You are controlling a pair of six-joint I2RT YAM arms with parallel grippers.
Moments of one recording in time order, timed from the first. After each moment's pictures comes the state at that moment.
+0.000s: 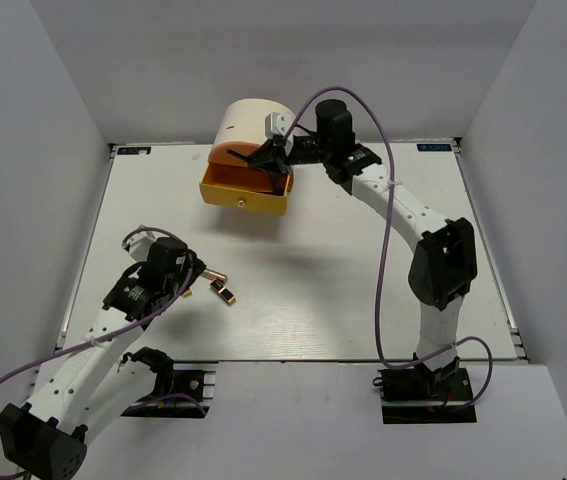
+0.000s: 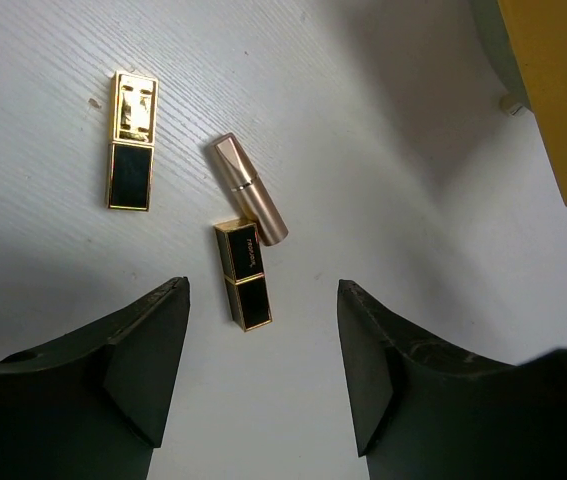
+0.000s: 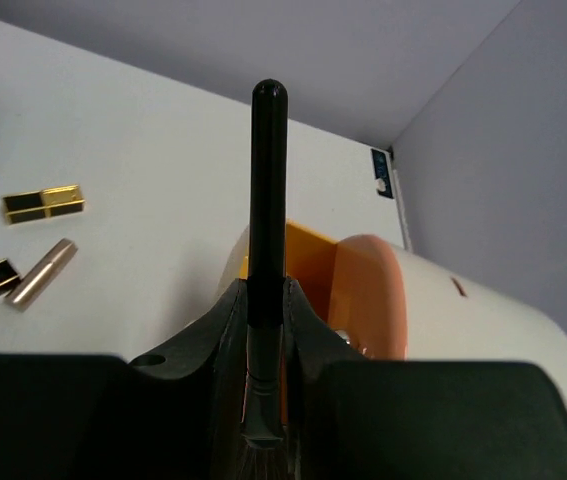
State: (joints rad) left arm -0.43 0.79 0.69 -0.70 -0.39 -1.08; right arm 0.57 1.93 1.82 -0.09 -1.00 -0.60
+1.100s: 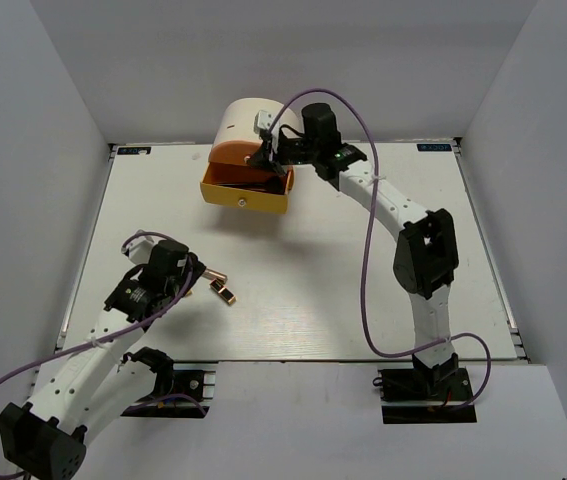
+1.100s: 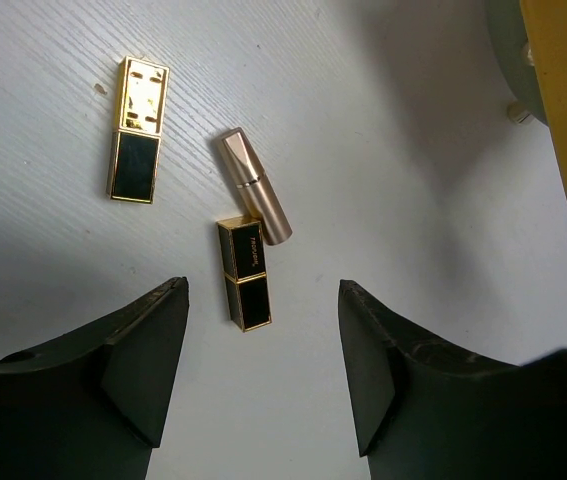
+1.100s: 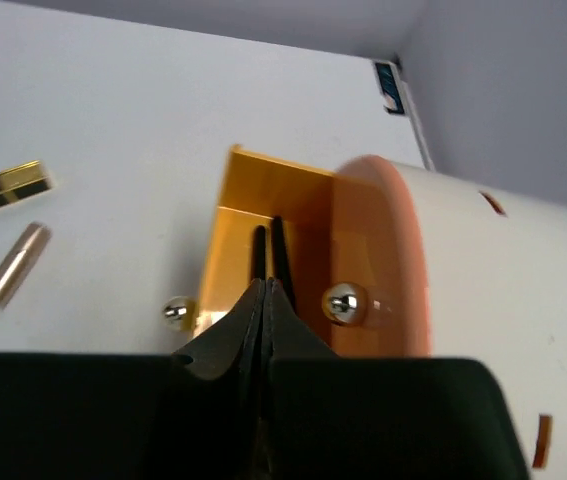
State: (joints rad) left arm -0.44 0.78 0.66 -0.71 -0.40 -1.15; right arm 0.59 2.09 1.93 -0.12 -0.79 -0.51
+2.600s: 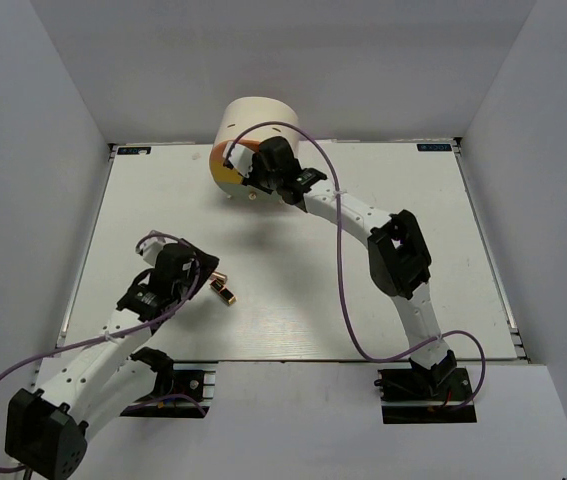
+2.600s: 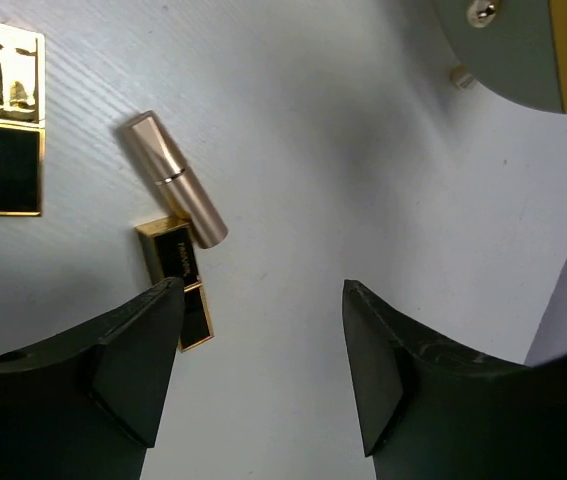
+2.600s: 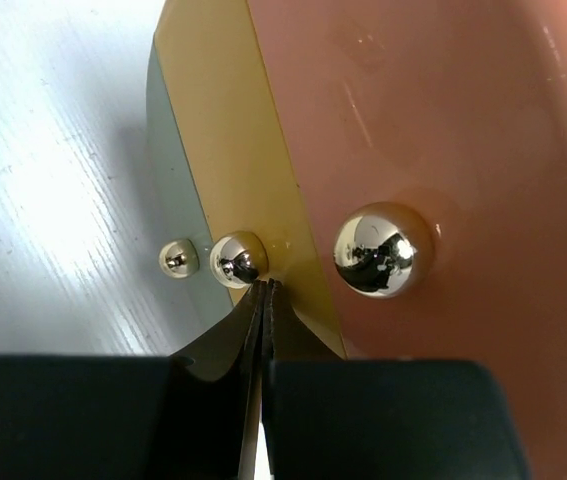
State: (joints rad) left arm -0.44 0.81 0.52 -0.43 -0.29 -1.17; right arm 0.75 2.20 1.93 -0.21 -0.03 -0.66
